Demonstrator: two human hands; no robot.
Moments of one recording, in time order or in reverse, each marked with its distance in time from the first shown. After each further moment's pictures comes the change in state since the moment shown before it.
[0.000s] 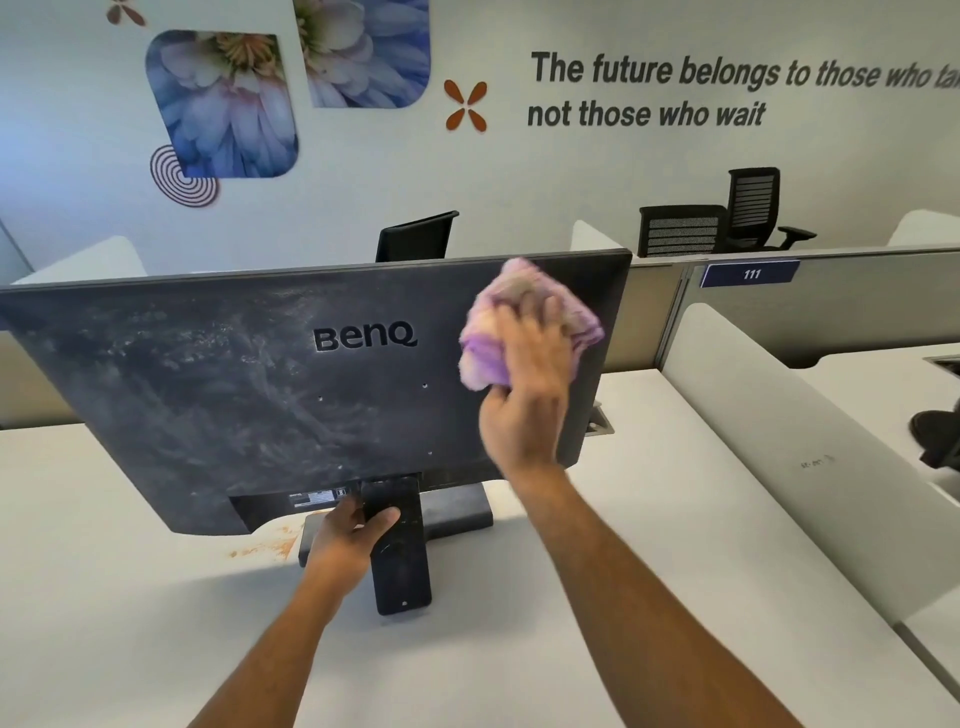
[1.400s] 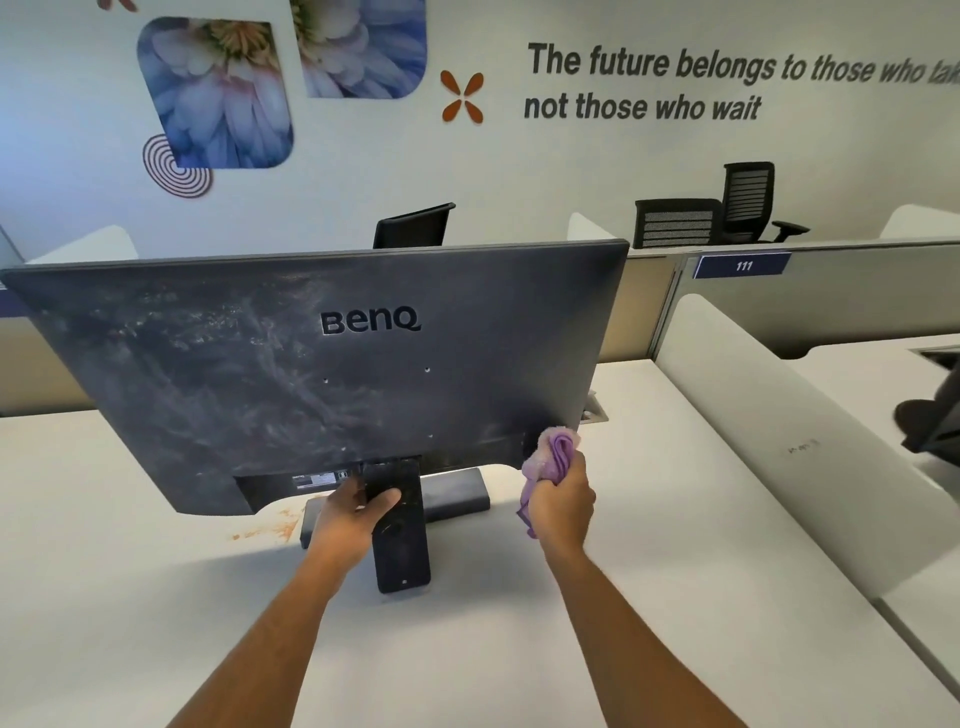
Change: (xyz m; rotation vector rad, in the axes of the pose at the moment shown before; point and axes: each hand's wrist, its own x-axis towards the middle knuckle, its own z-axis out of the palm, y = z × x) left_hand 0.001 -0.003 0.000 -0.042 -0.012 0.039; right_hand -0.119 0.058 -0.036 -0.053 -0.279 1.100
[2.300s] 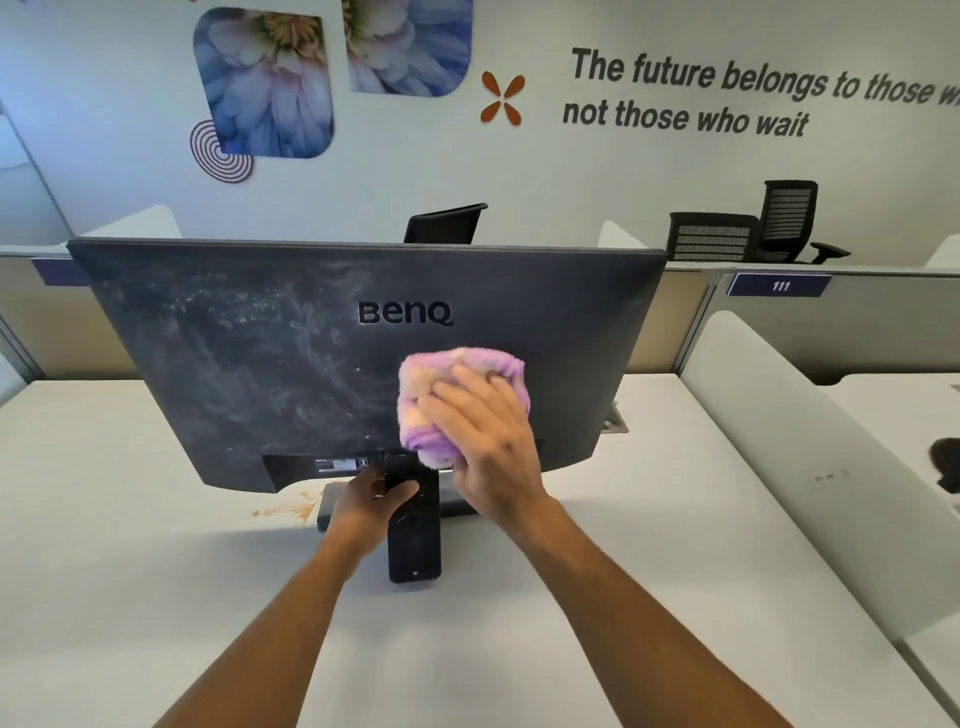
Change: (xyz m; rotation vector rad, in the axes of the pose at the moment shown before) left_hand -0.001 0.002 -0.003 0.044 0.009 0.020; right_hand -0.038 -0.095 0.021 -0.232 -0.057 -1.509
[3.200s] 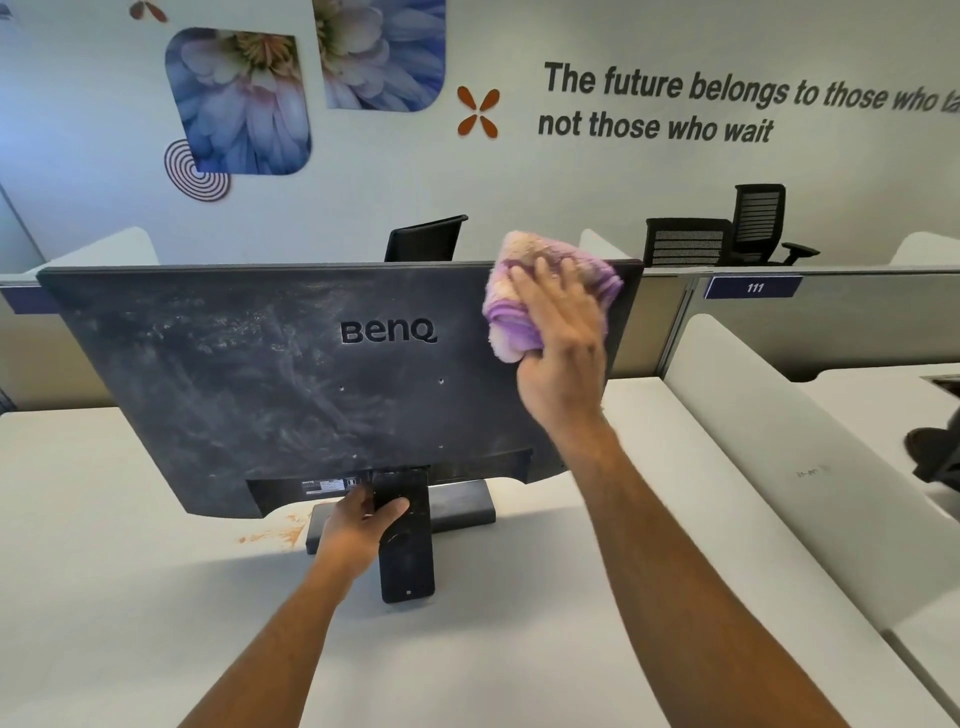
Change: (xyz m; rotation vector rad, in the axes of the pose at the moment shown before) left_hand 0.000 0.001 0.002 0.029 0.011 -0.020; right_hand 0.073 0.049 -0.068 -0.110 0.128 0.393
